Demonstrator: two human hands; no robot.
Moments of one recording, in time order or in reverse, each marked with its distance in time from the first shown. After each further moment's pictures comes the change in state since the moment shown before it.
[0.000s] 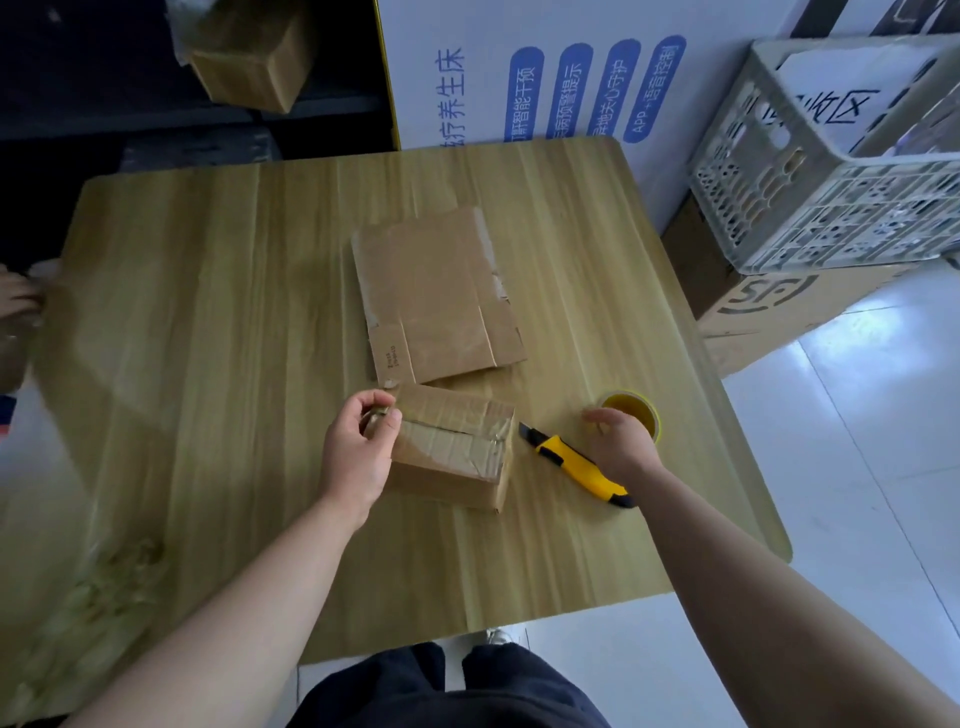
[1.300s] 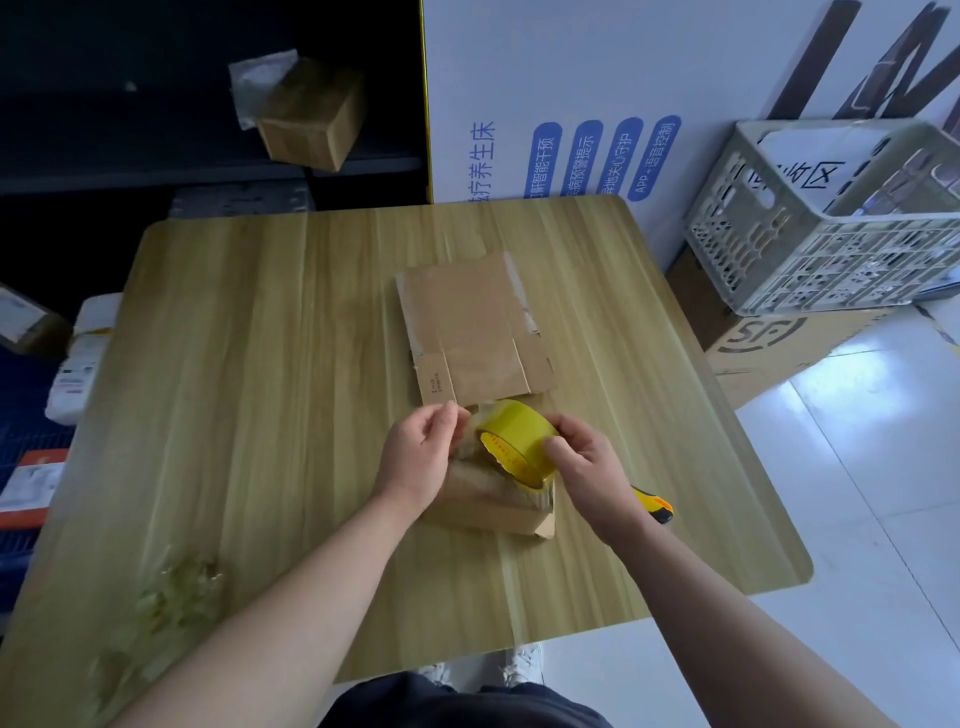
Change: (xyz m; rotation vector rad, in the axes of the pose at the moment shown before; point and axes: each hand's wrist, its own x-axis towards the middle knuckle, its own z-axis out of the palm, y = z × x) left_hand -0.003 0.026 -0.027 -0.015 -0.224 0.094; right_hand -0.114 -0.102 0.021 0.687 -0.115 -0.374
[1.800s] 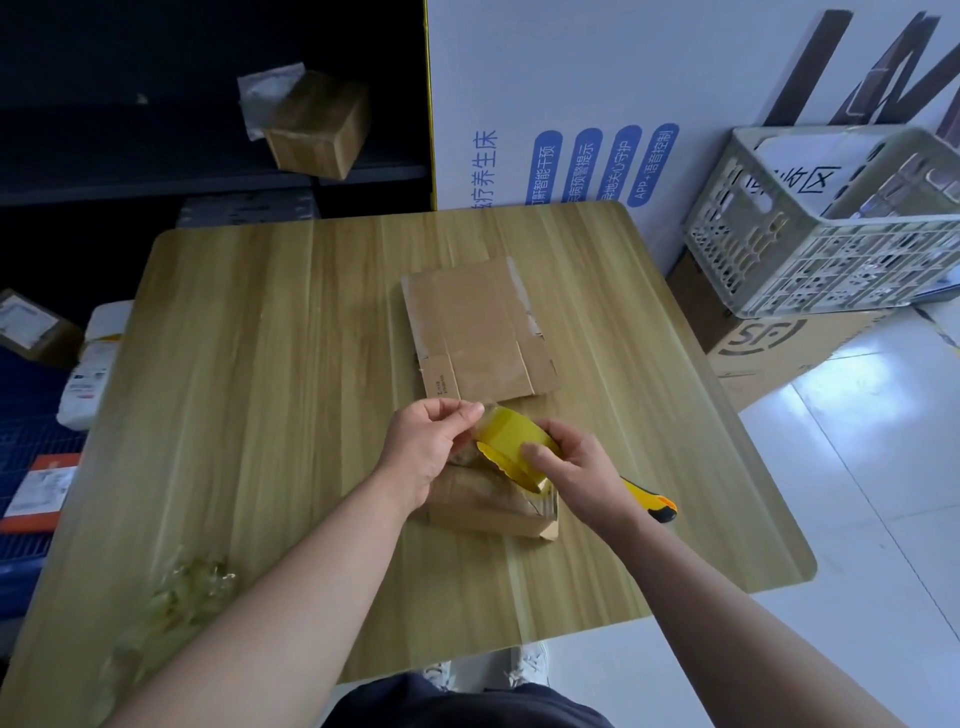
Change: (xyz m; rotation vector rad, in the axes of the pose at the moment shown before) left_hand 0.004 0.029 0.001 -0.352 -0.031 -0.313; right_hand -0.007 -0.005 0.006 -0.147 -0.086 -0.016
